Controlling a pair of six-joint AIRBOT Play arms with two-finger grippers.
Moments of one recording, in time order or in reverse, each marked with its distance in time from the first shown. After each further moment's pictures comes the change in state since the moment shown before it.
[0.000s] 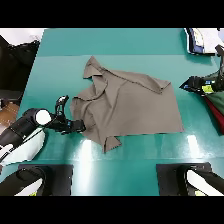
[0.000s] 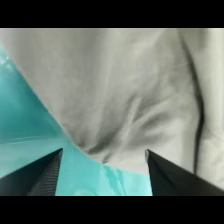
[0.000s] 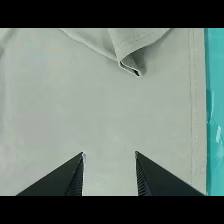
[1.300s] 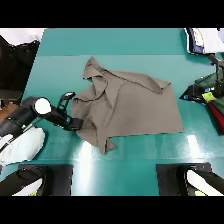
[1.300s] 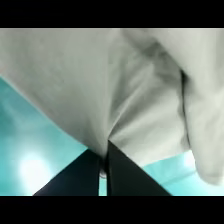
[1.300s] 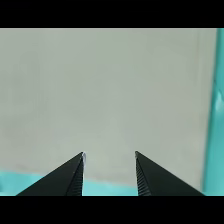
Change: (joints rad) left arm -0.003 -0.050 0.190 0.071 -0.251 0.149; right arm -0.004 0.007 -0.019 -0.077 0.195 -0.009
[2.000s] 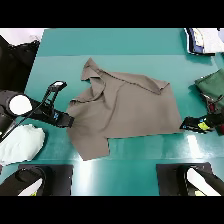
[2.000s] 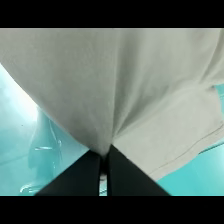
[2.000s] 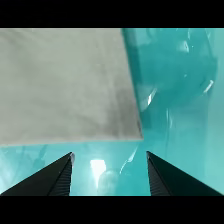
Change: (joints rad) left arm 0.000 0.155 0.095 0.103 -0.110 0.029; right arm -0.154 0.047 -0.431 -0.137 -0.111 -0.065
